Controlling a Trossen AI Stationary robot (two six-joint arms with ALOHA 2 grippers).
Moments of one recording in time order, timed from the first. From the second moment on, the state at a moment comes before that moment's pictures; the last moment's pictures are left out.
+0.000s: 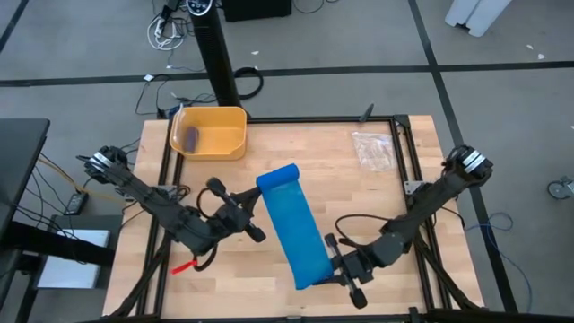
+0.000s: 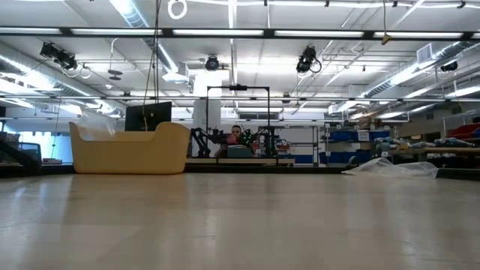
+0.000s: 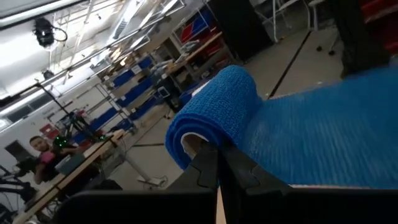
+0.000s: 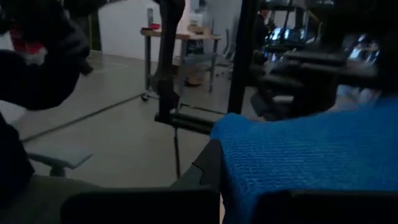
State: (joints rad) left arm -0.61 1.42 1.10 0.35 -1.39 0.56; right arm 0.71 1.55 0.91 0.65 0.32 -0.07
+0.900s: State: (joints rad) left arm -0.61 1.58 1.01 0.35 -1.13 0.44; right arm 0.49 1.29 1.18 0.28 0.46 -0.29
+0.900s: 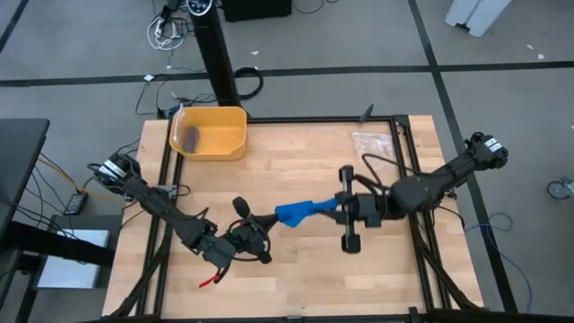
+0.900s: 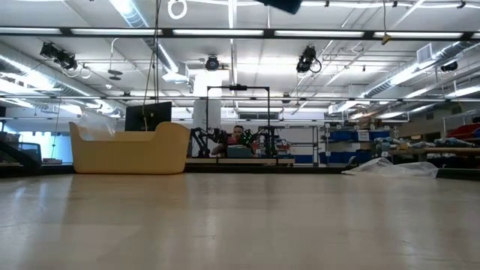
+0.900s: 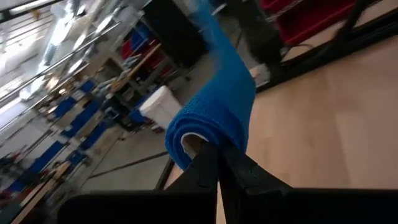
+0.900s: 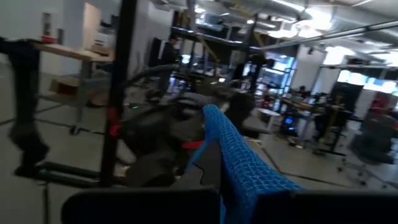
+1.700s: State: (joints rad) left arm -0.70 1.69 1.25 0.35 -1.02 0.59; right arm 0.36 1.28 1.18 0.08 0.63 -0.22
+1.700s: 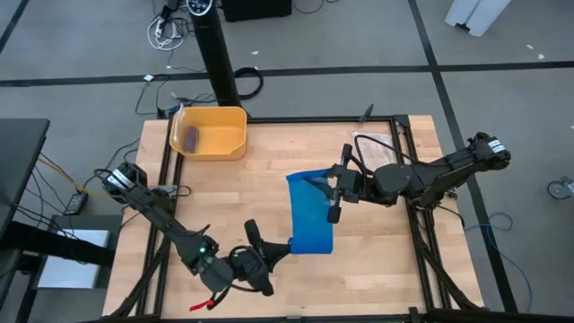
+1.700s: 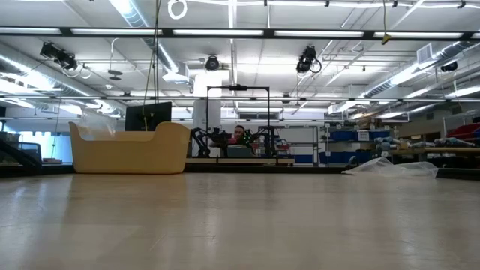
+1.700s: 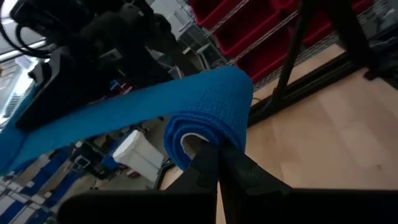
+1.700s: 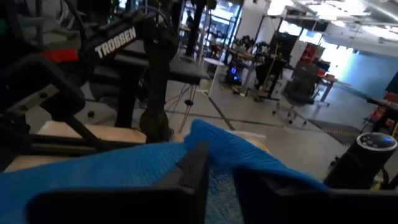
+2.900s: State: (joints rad) left arm -0.64 1.57 1.26 0.46 -1.01 0.15; right arm 0.49 0.93 0.53 0.48 0.32 0.04
